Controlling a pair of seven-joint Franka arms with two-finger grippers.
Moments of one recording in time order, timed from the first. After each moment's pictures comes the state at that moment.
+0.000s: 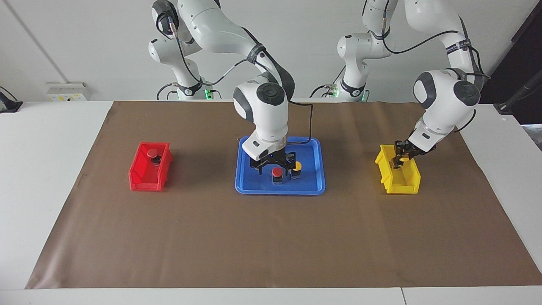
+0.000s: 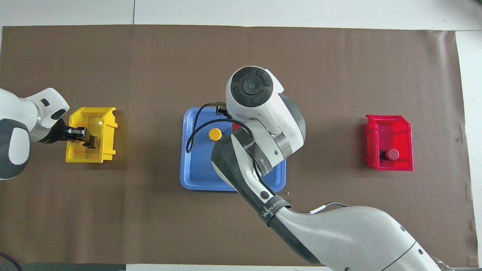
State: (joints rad) left arm -0.05 0.04 0.05 -2.16 -0.01 2.11 0.12; right arm 0.60 0.49 -0.01 -1.51 0.00 2.08 0.69
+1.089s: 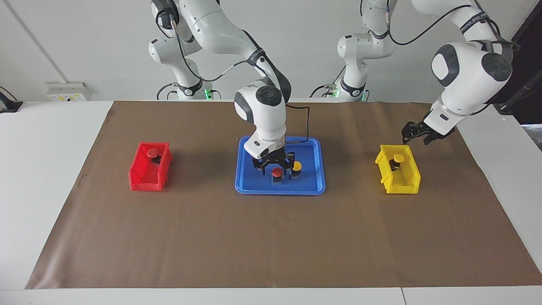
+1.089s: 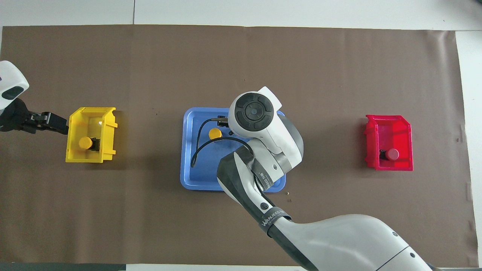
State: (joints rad) left arm -0.05 -0.01 0.03 -1.76 -0.01 1.62 0.12; right arm 0.61 0.44 -0.01 -1.69 0.00 2.25 0.69
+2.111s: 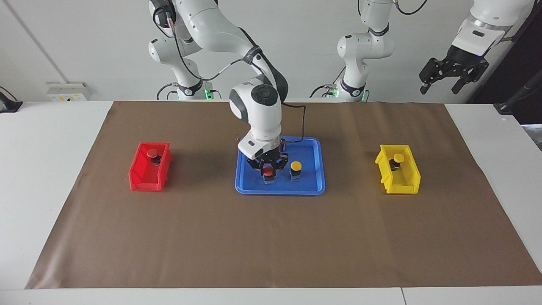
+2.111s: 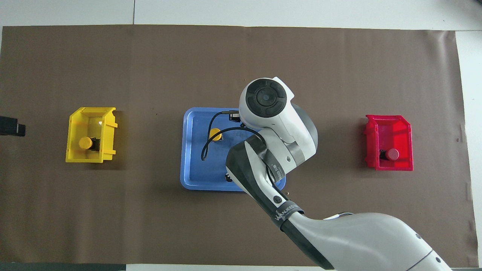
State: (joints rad) left arm -0.09 -0.15 -0.03 -1.69 0.00 1.56 -0.06; right arm 0.51 0.37 -0.03 -1.62 -0.01 2.04 0.52
